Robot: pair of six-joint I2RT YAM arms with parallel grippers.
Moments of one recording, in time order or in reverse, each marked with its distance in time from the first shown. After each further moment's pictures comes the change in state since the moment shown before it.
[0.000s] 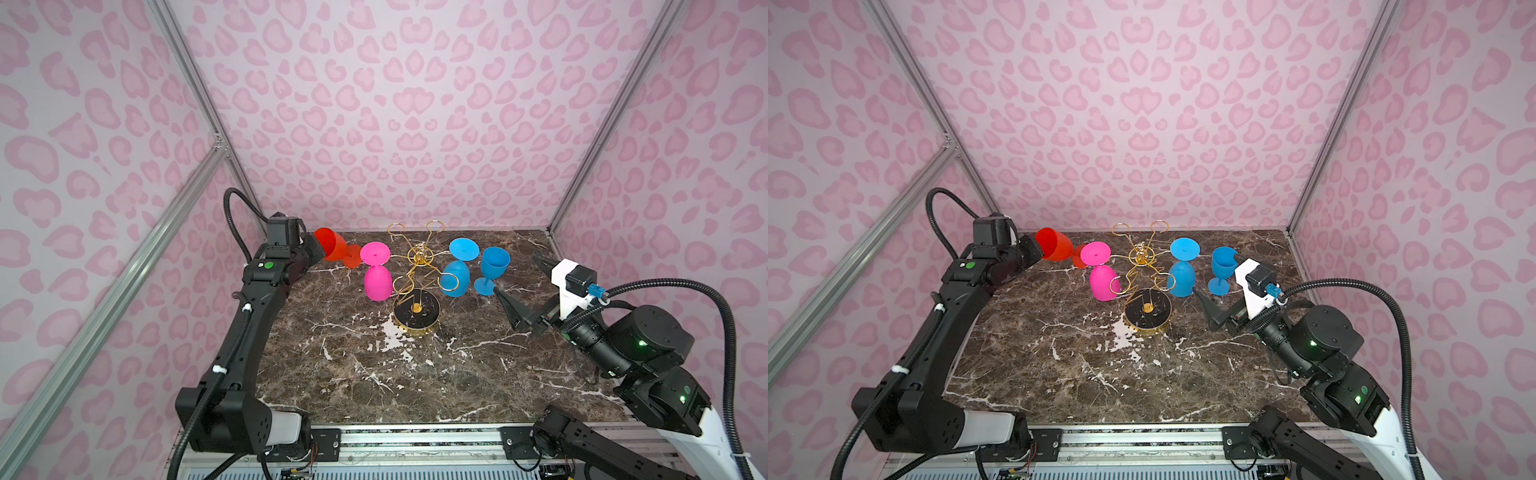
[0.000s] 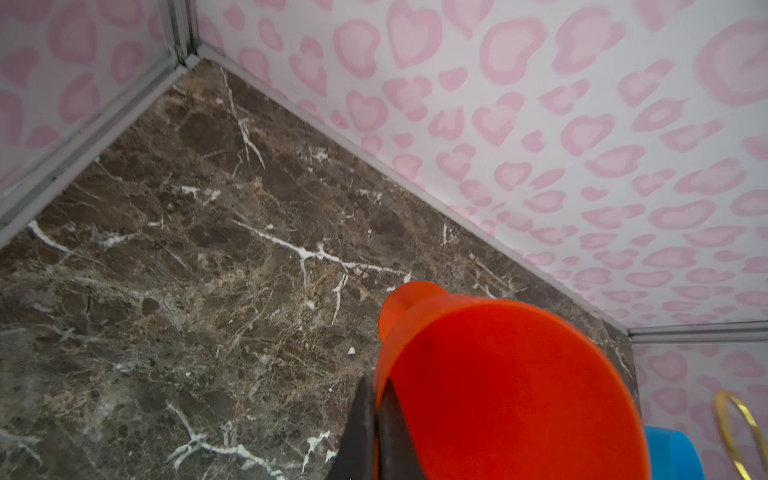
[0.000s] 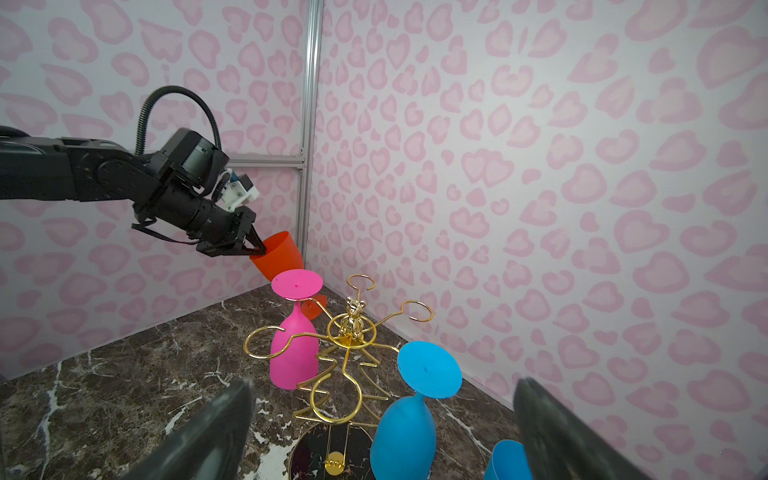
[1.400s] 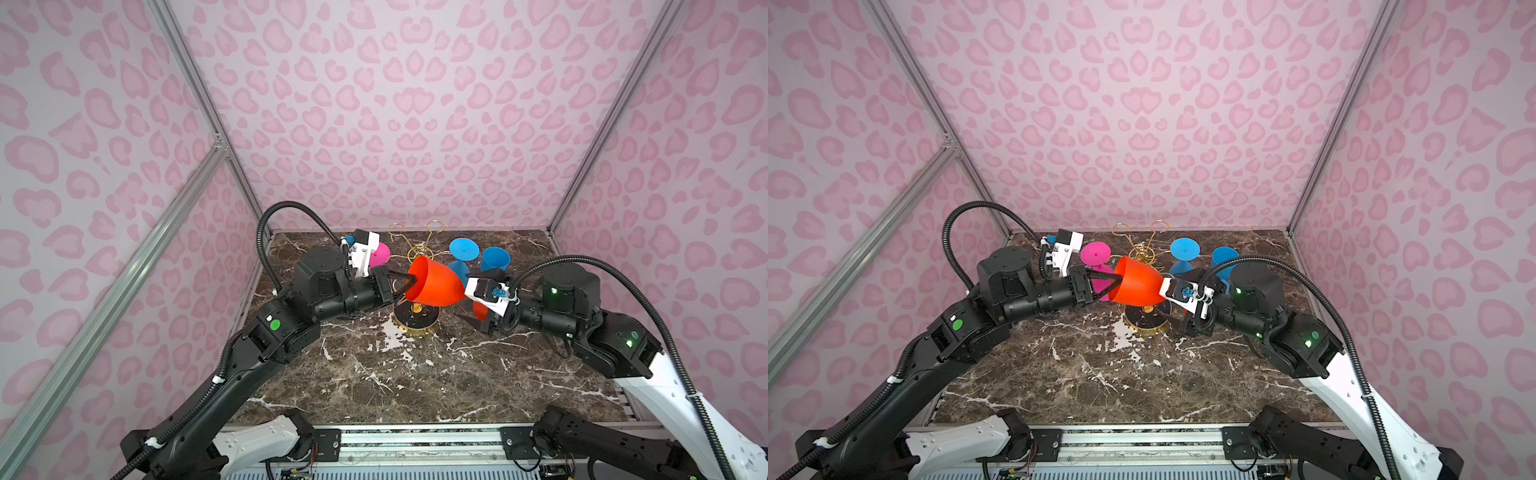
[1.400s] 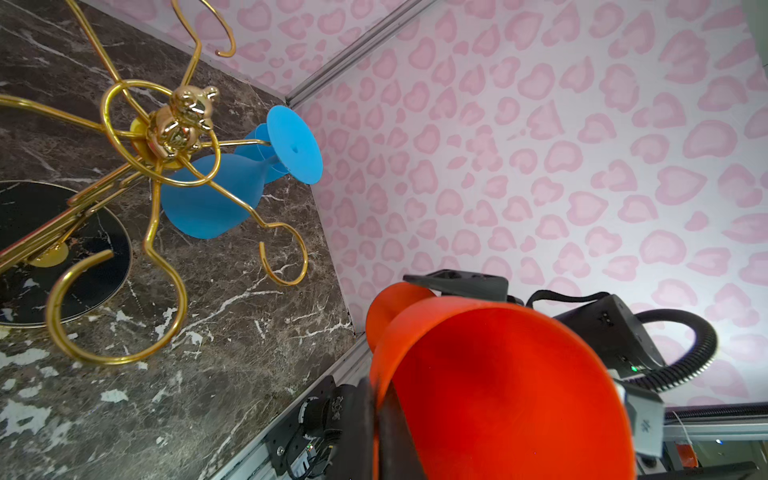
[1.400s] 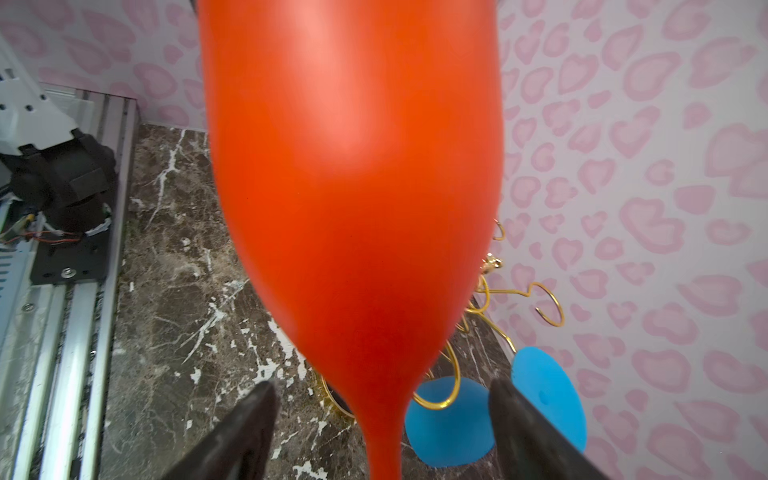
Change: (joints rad) left arm -0.695 -0.377 -0.037 0.148 0.303 -0.413; right arm 0.002 0.268 0.154 -0.280 -0.258 -0.377
